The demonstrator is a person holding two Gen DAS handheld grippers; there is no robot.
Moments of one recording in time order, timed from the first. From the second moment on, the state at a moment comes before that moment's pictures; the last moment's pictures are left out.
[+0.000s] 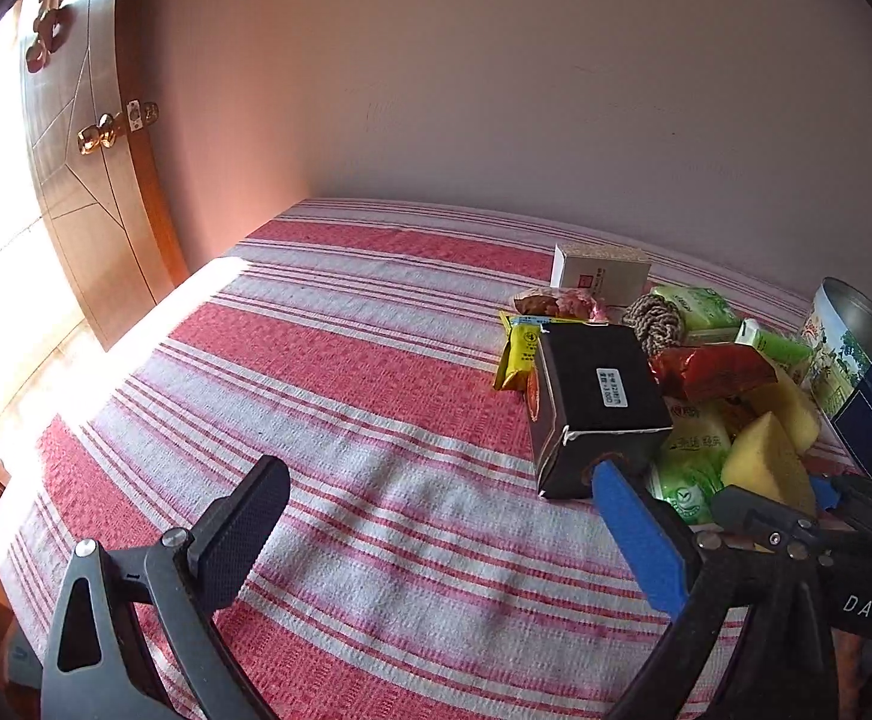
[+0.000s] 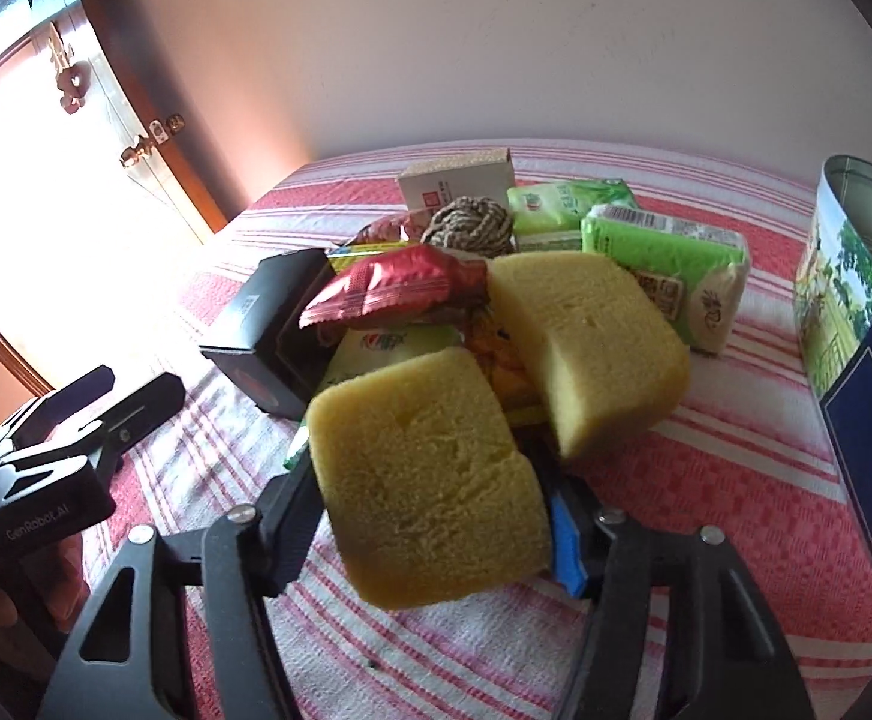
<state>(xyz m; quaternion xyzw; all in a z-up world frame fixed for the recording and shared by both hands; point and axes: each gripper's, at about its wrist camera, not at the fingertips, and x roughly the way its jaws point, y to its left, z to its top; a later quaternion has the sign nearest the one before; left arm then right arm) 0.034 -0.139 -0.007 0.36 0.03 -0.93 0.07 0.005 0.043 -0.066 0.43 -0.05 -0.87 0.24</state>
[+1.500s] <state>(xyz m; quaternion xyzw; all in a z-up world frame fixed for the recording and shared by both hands) -0.016 -0.112 -0.002 0.29 0.07 -0.95 0.07 0.061 0.095 0.002 0.24 -0.03 -0.96 0.14</state>
